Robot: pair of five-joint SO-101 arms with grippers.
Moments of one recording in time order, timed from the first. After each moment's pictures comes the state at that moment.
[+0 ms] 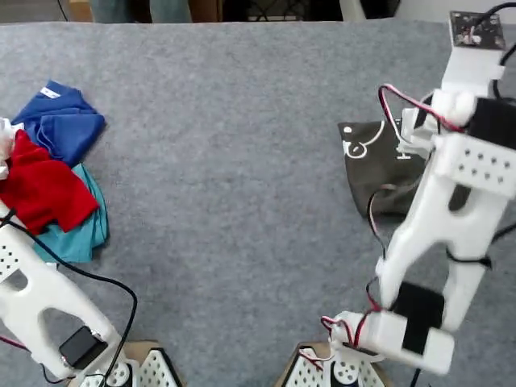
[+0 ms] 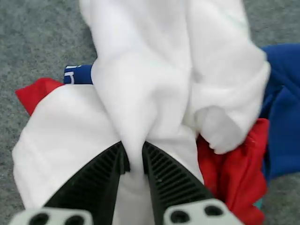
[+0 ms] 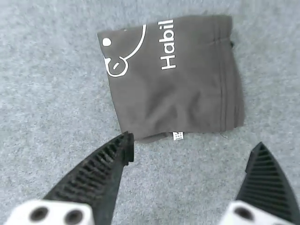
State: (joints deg) left arm -48.0 53.2 -84.0 100.8 2.3; right arm 19.6 -8.7 -22.4 100.9 9.5
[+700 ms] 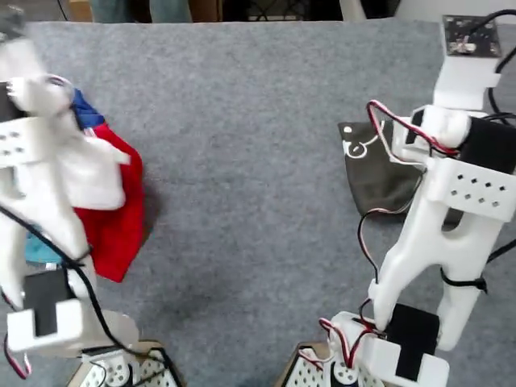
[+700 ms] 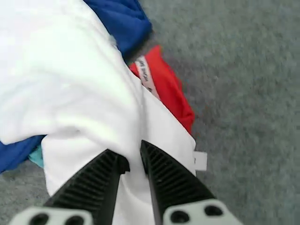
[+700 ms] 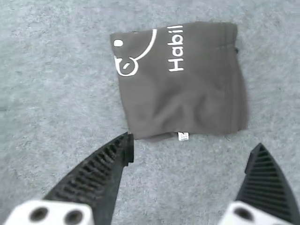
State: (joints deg) left arm -16.4 -4.0 -24.6 100.8 2.5; right arm 16.4 -13.2 -19.2 101.0 9.5
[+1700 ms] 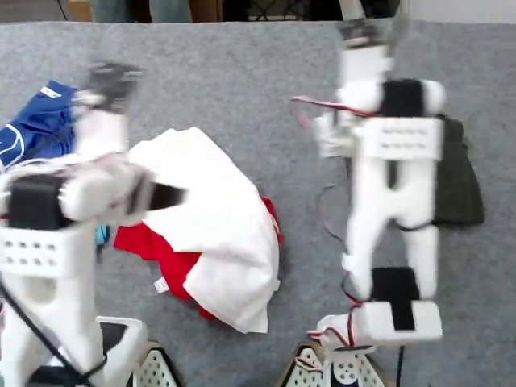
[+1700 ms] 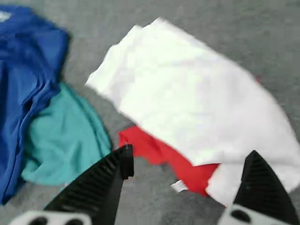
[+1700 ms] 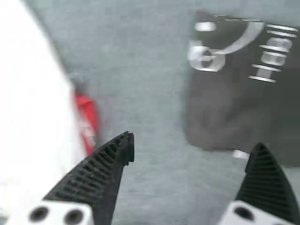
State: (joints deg) left arm -5.6 -35.8 4.6 100.7 -11.1; right arm -4.3 1.5 -19.0 100.5 6.5
